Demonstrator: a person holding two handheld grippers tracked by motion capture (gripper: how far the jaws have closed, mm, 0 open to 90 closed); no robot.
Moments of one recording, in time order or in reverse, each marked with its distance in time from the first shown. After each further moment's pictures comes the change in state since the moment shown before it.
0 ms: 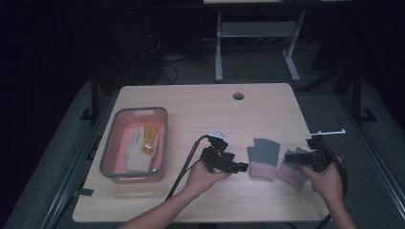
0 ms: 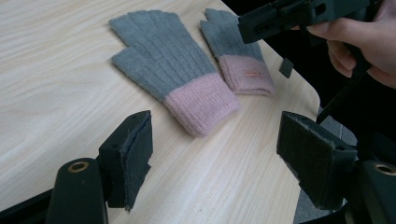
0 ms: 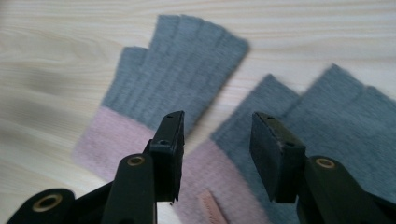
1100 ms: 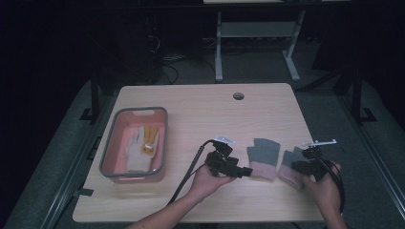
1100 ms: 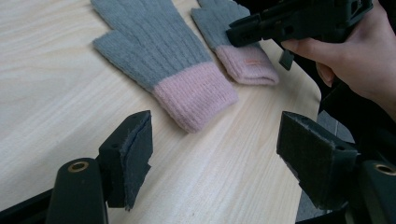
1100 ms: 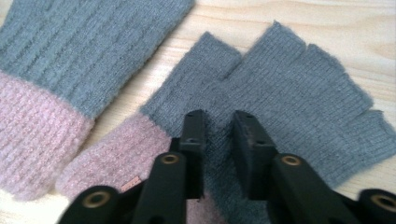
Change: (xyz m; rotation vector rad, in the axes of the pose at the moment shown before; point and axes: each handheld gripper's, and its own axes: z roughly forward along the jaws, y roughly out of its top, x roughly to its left) left arm -0.002 -0.009 0.018 0.021 -0.019 -0.013; right arm -0.006 -0.025 0.023 0.000 -0.231 -0.102
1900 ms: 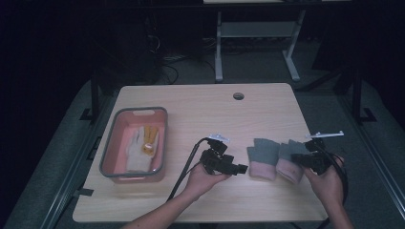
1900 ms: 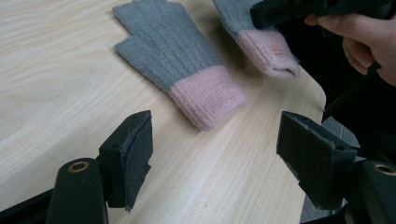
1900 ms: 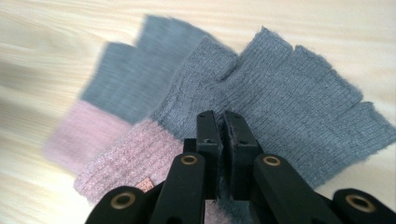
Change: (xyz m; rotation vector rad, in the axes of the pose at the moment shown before) left arm 0.007 0.001 -0.014 -0.018 0.022 -0.008; right arm 0.012 0.023 -0.033 -0.050 0.110 -0.005
